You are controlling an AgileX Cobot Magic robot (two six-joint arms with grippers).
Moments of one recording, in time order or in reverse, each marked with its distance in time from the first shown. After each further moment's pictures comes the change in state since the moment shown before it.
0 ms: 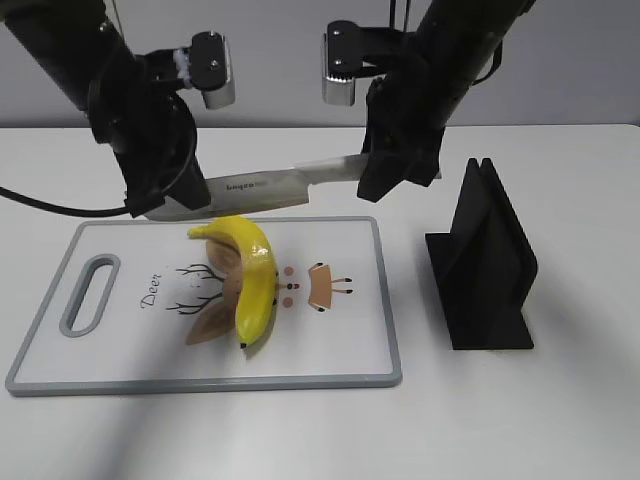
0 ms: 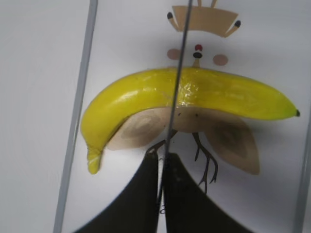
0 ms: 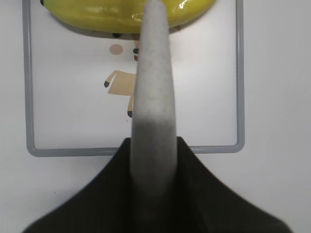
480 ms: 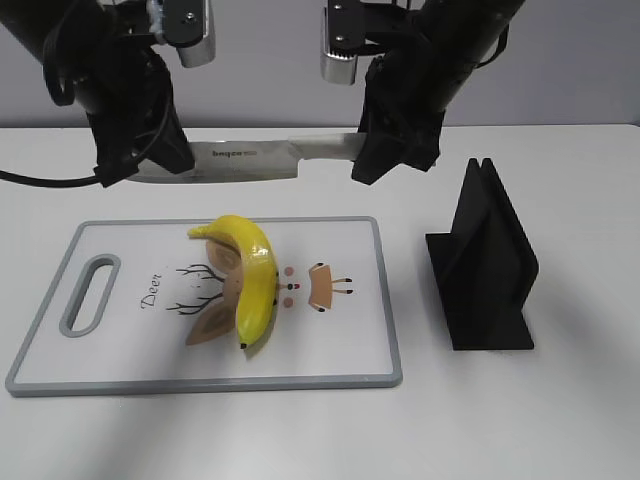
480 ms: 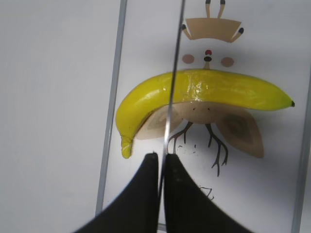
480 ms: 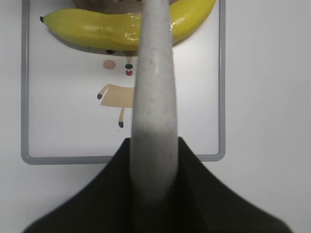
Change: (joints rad) left arm 0.002 -0.094 -0.009 0.030 0.021 0.020; right arm 0.000 -0.032 0.000 0.030 -0.022 -0.030
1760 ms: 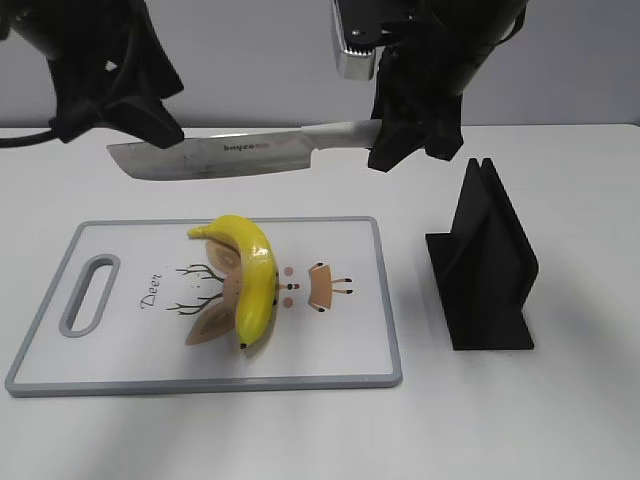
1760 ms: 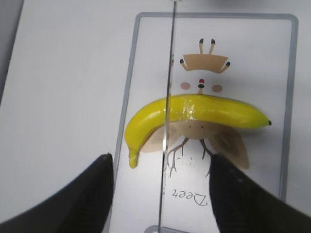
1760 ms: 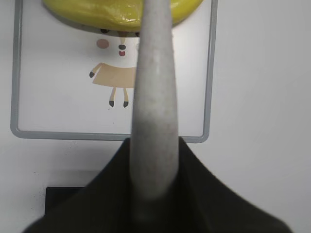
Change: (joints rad) left arm 0.005 -0.150 0.002 -0.070 0.039 0.011; right arm 0.000 -0.043 0.001 -0.070 0.004 -0.044
